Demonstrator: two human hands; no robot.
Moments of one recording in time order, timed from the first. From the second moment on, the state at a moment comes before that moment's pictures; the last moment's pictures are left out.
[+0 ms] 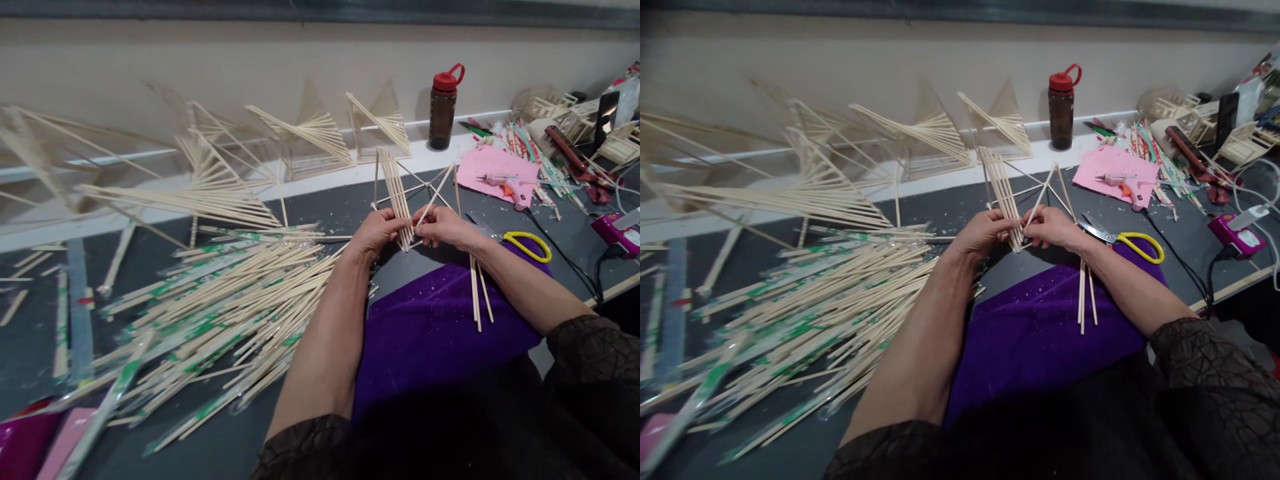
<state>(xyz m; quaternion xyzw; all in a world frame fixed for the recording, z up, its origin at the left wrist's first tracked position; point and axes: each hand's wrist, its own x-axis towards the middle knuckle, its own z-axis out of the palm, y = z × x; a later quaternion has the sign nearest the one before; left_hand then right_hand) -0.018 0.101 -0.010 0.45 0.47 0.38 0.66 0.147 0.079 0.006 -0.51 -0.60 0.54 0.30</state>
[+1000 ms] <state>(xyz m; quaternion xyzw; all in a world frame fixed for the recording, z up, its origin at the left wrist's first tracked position) -0.019 0.105 -0.009 0.45 0.49 0.37 0.65 0.160 0.061 0.035 -0.56 -0.78 0.26 0.12</state>
